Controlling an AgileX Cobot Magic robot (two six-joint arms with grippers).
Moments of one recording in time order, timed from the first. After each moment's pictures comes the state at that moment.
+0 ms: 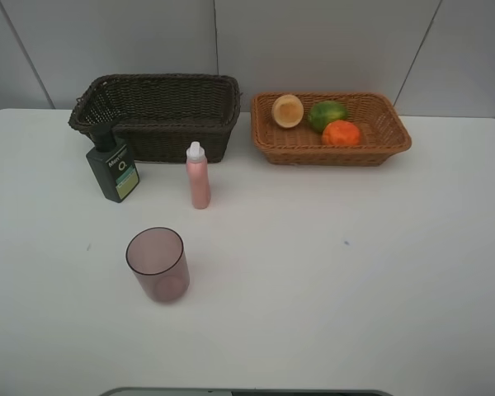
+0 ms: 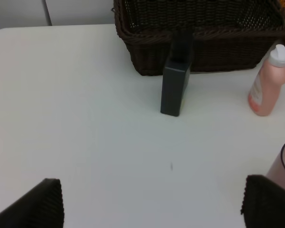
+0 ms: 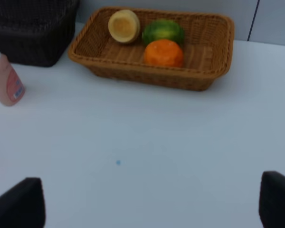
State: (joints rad) left arm -0.08 -0.01 -0.50 -0.01 1.07 -0.01; right arm 0.31 0.08 -0.53 -0.07 1.05 0.09
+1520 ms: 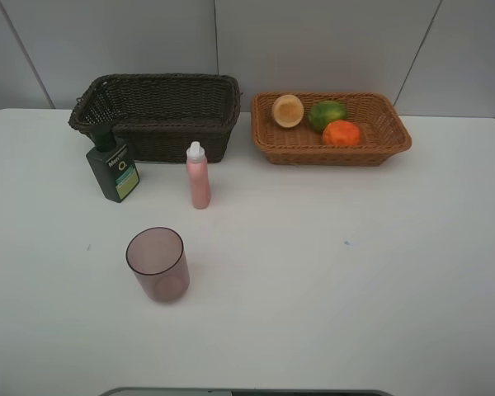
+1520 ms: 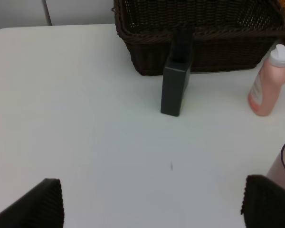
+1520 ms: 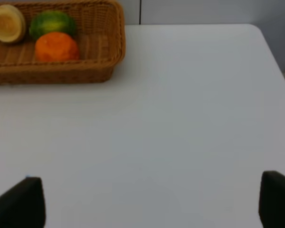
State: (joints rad) left arm -0.08 -0.01 -0.50 -0.01 1.07 -0.01; right arm -0.05 0.01 -0.52 -0.10 1.06 0.04
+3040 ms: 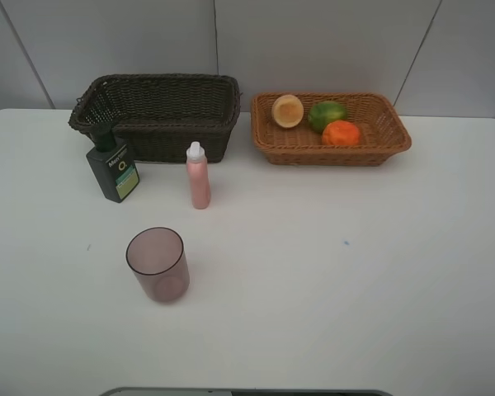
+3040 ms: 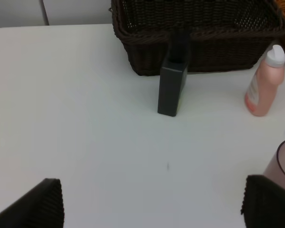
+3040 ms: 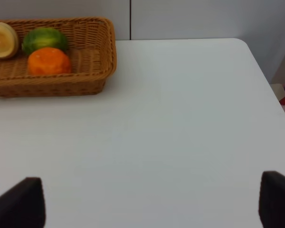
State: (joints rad) left arm -0.08 -0.01 -0.50 -0.03 1.07 -0.01; right arm -0.07 0.00 -0.52 -0.11 1.06 0.04
